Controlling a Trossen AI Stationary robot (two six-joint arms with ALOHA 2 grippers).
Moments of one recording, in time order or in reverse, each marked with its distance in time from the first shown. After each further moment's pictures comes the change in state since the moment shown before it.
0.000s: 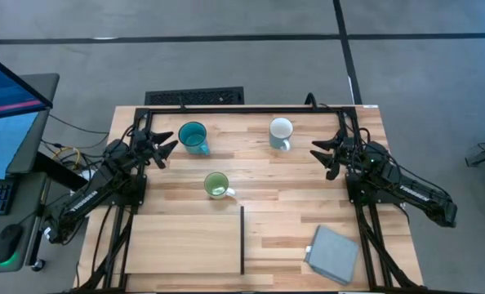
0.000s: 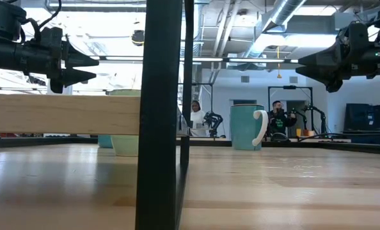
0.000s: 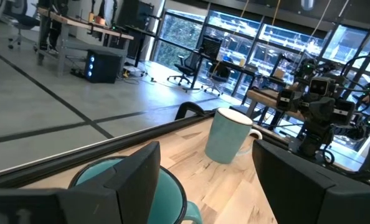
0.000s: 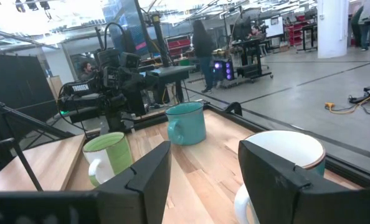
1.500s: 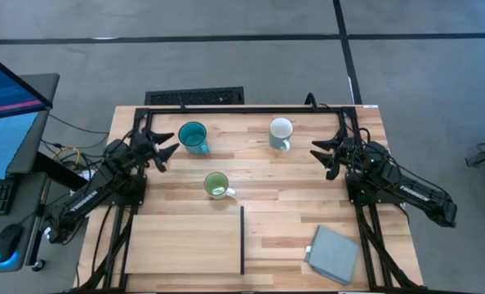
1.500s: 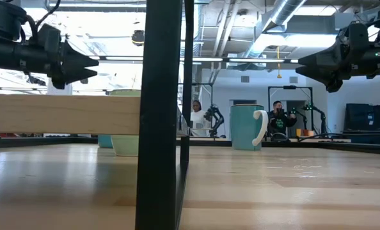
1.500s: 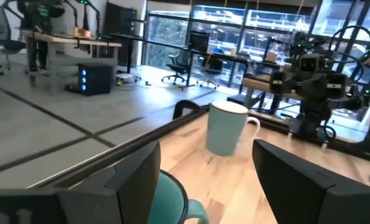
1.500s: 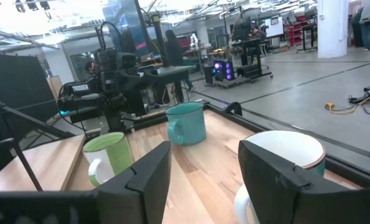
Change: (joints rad) left arm 0.000 0.000 0.002 -0.008 0.051 0.153; right arm 0.000 0.000 0.000 0.000 0.000 0.000
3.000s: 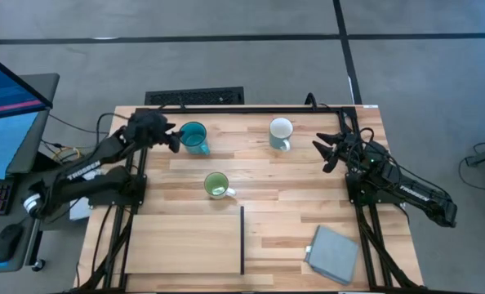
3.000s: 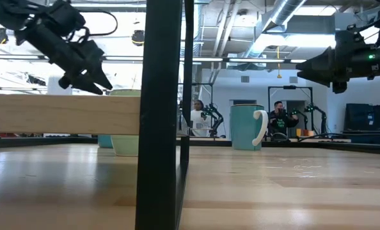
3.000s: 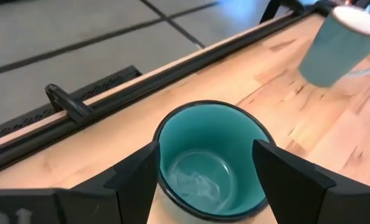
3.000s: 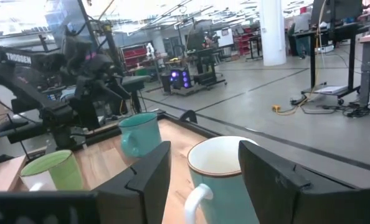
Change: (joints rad) left arm 0.000 0.739 0.430 -0.265 -0.277 0.023; right arm 0.000 0.000 0.000 0.000 0.209 -0.009
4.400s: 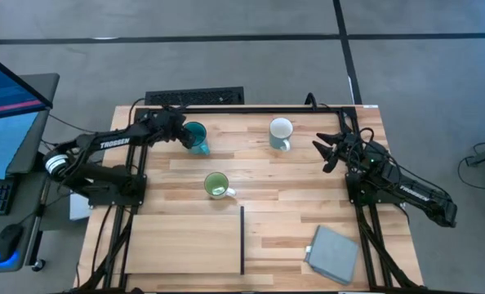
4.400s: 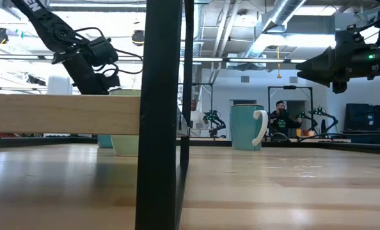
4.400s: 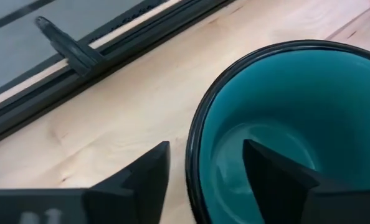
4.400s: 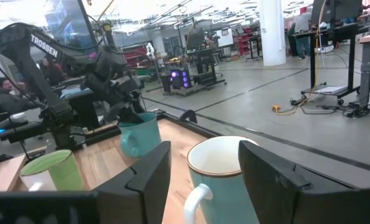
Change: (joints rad) left arm 0.002 0.519 0.118 0.070 -0.137 0.033; right arm 0.000 0.000 0.000 -0.001 0.000 -0.002
